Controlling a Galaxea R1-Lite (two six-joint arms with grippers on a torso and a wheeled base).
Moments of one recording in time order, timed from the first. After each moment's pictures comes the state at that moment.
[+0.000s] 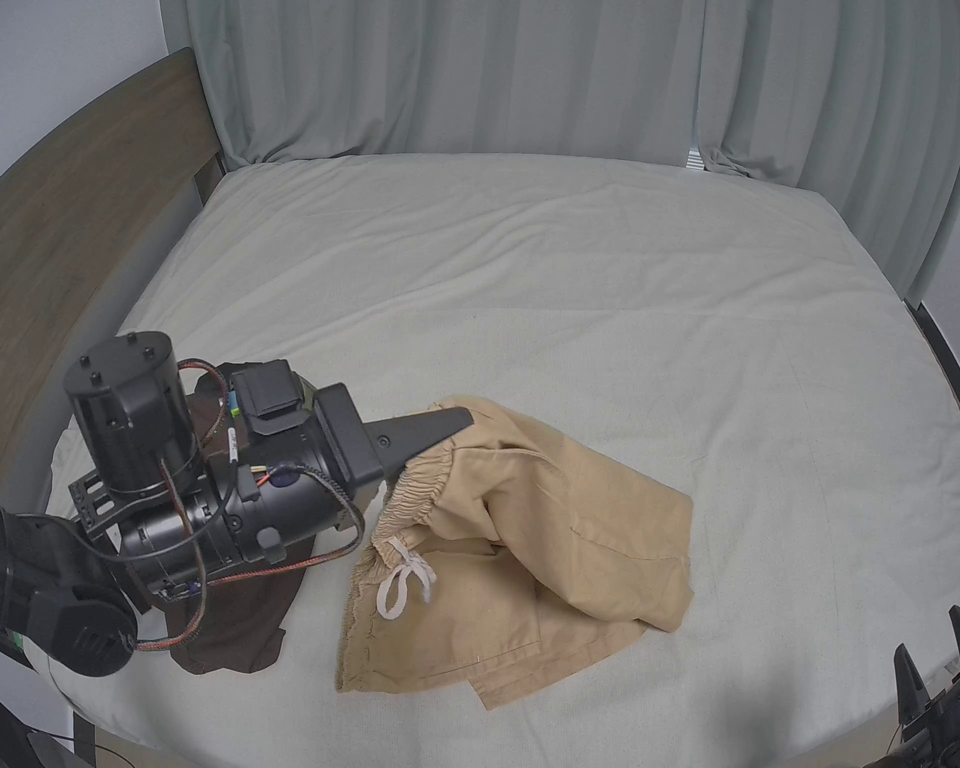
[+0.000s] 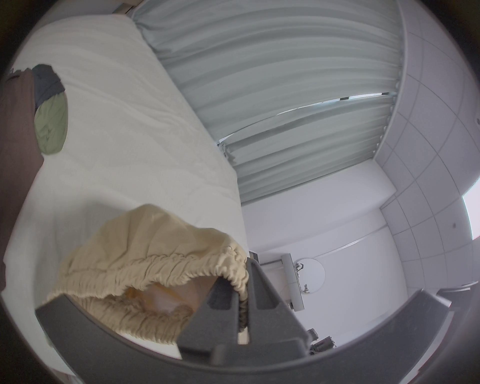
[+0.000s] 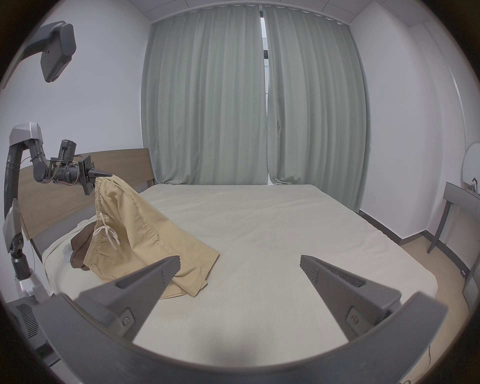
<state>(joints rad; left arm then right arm) -0.63 1.61 -0.63 -0.94 -0.33 -0.93 0.00 0.02 -0.02 0.00 0.02 -0.01</state>
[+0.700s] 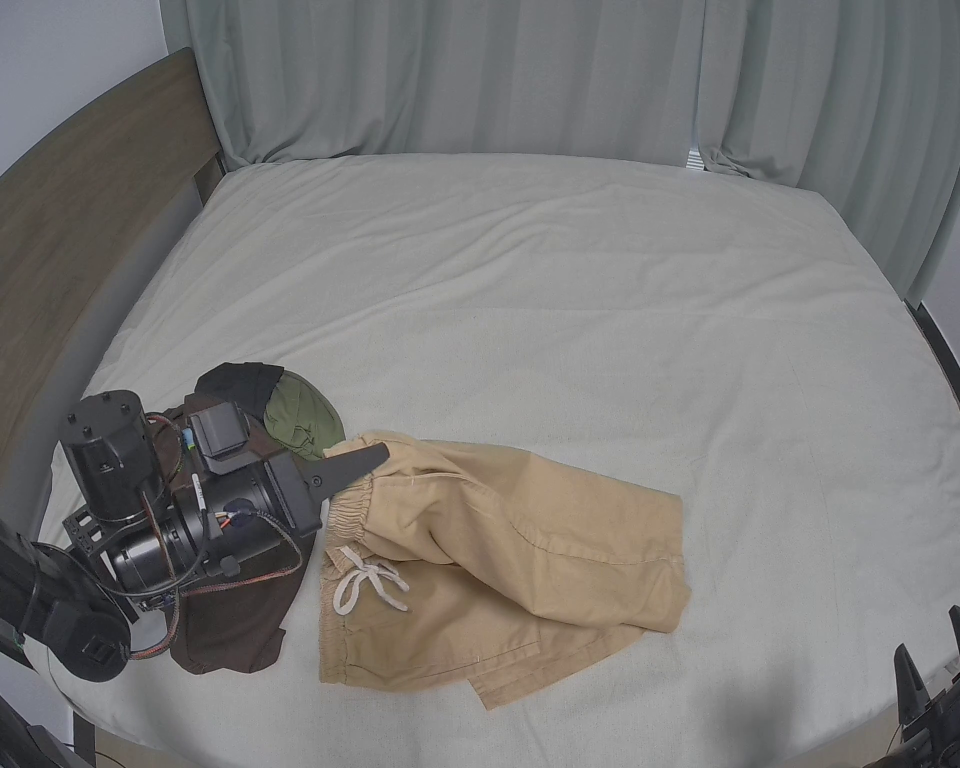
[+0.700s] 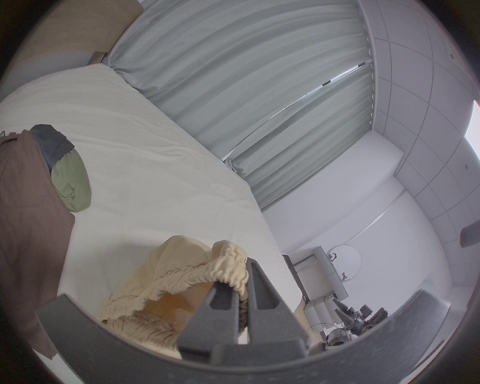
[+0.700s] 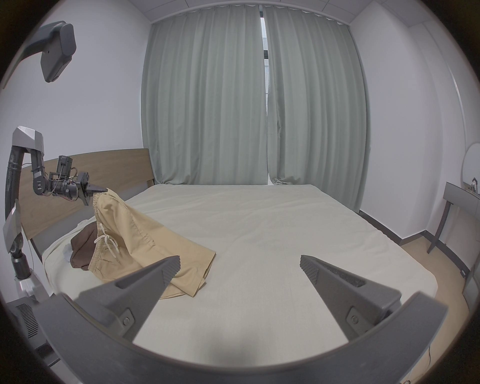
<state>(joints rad) -0.43 1.66 -0.44 -1.15 -0.41 -0.65 0.00 0.02 -0.02 0.00 0.02 -0.01</state>
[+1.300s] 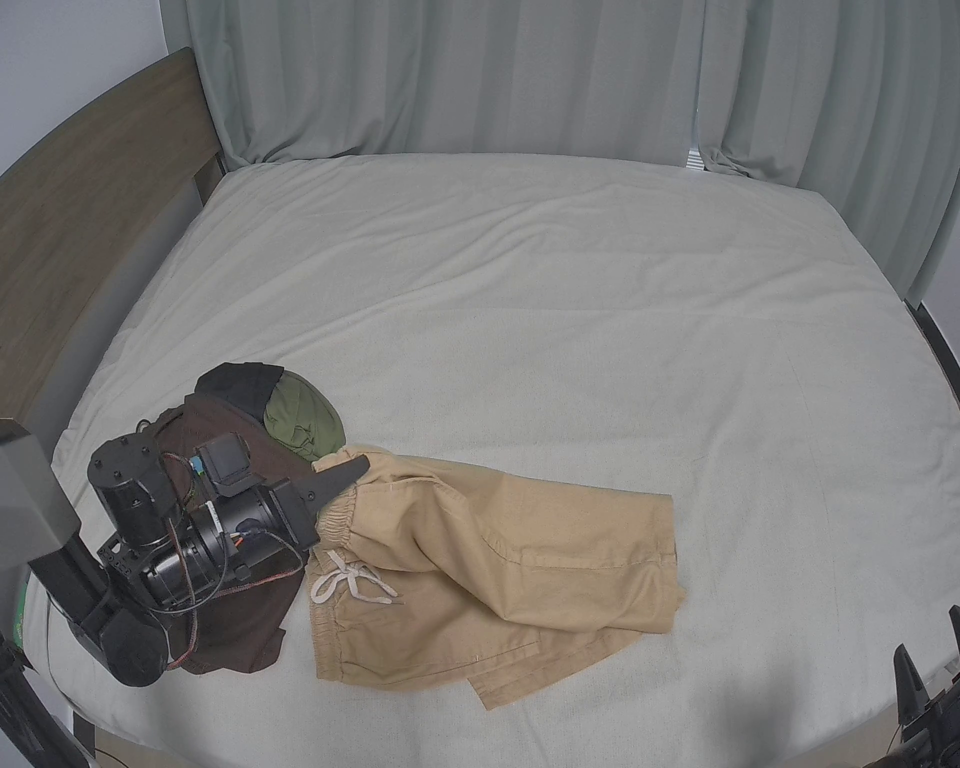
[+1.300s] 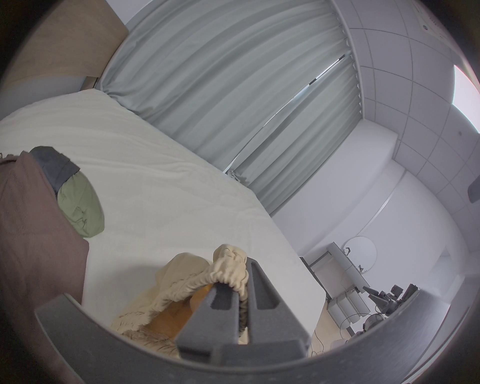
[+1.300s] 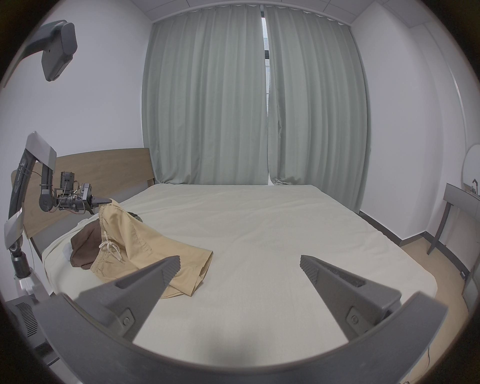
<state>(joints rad) -0.32 1.90 -0.34 -1.55 -0.46 -0.53 0.00 0.02 -0.02 0.00 0.03 -0.01</state>
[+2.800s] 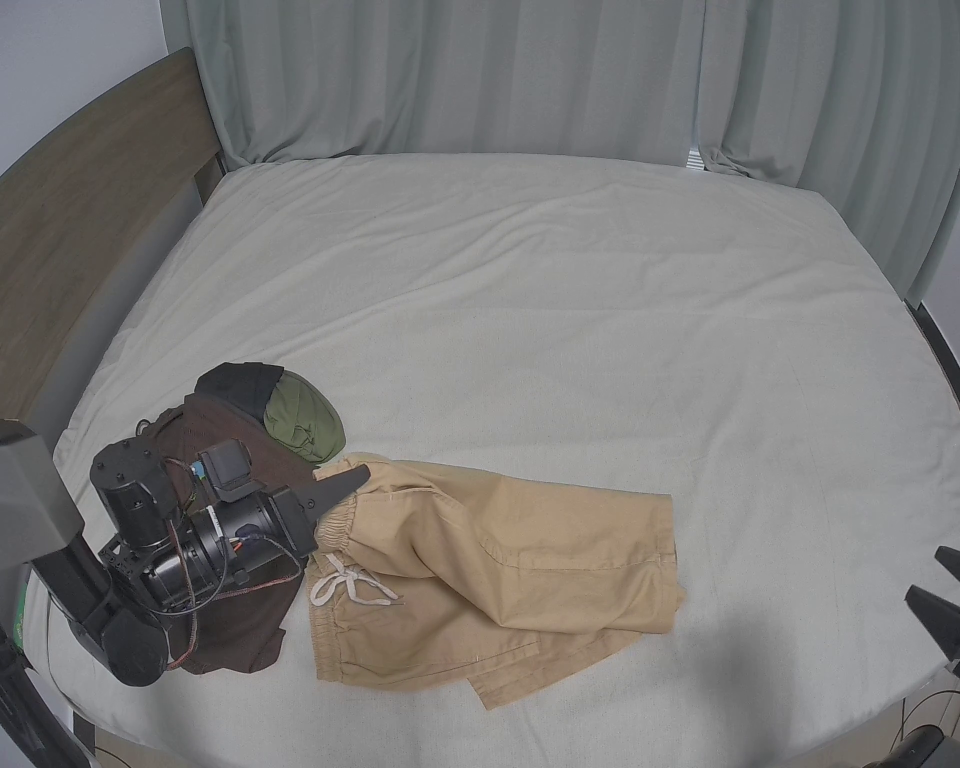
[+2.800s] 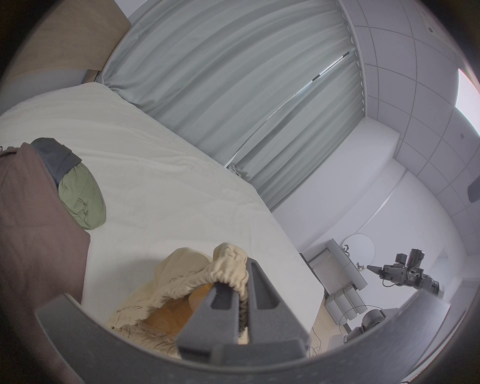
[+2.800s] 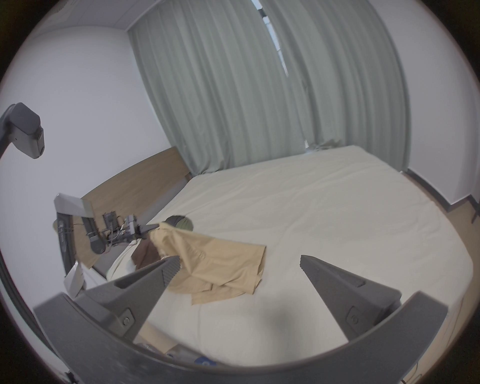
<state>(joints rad) -0.31 1.92 -0.33 -1.55 -0.50 -0.53 0.13 0.50 -0.39 0.10 0.23 0.18</state>
